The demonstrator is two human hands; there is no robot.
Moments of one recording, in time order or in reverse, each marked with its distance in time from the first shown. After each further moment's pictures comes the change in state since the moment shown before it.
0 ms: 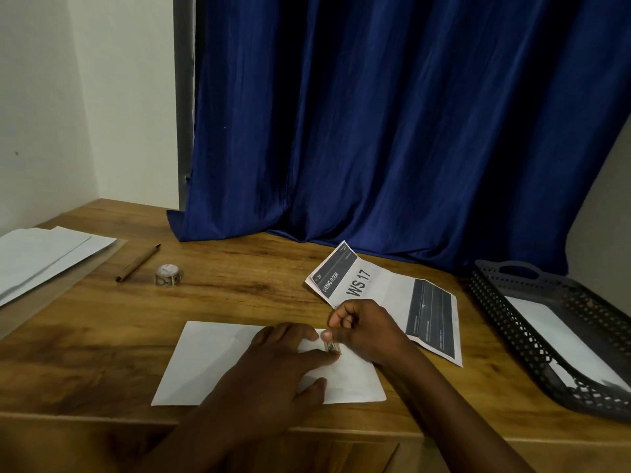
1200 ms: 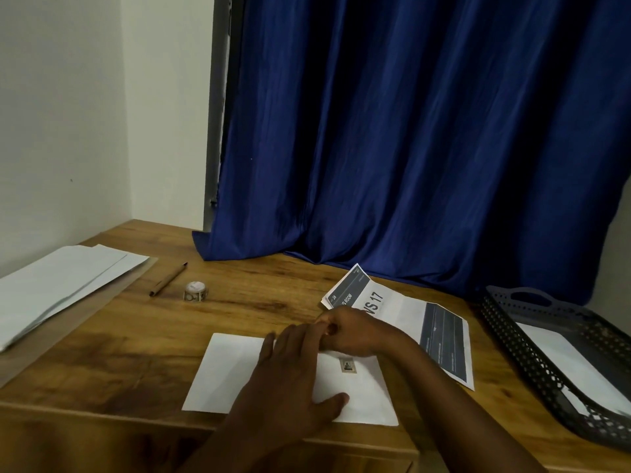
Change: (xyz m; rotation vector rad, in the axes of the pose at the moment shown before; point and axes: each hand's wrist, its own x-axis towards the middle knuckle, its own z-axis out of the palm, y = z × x) left_hand 0.000 0.008 -0.001 -0.027 0.162 -0.209; right_hand 0.016 -0.067 -0.002 -0.272 -0.332 -0.252
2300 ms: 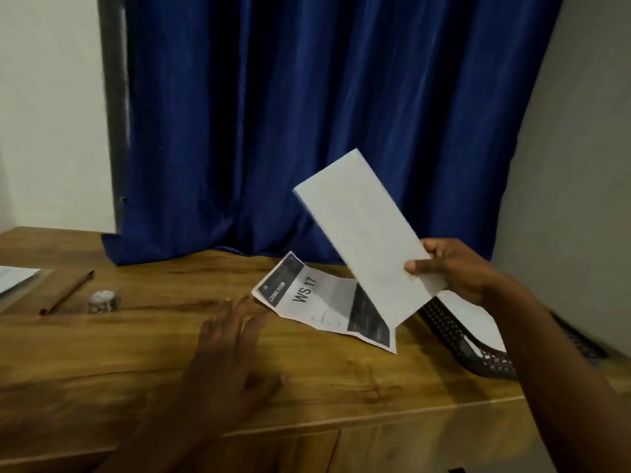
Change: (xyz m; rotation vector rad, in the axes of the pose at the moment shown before) left_hand 0.012 0.009 -0.004 0.042 0.021 0.100; right_hand -0.170 0.106 -0.159 0.578 0.501 0.278
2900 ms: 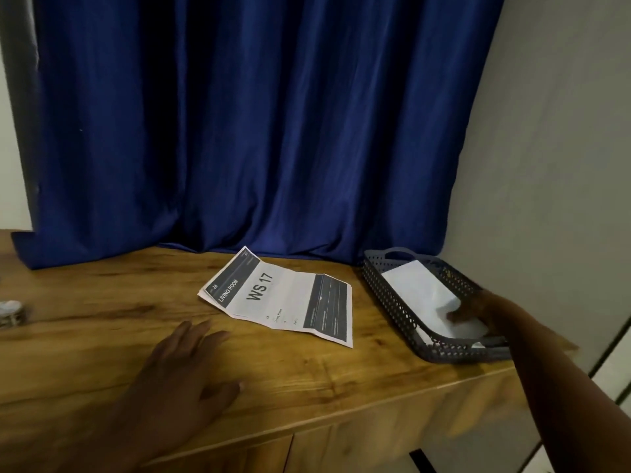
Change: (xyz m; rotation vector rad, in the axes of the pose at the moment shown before) left_hand 0.015 -0.006 0.032 0.025 -0.126 -0.014; right_hand -0.038 0.111 -0.106 -0.434 0.413 0.736
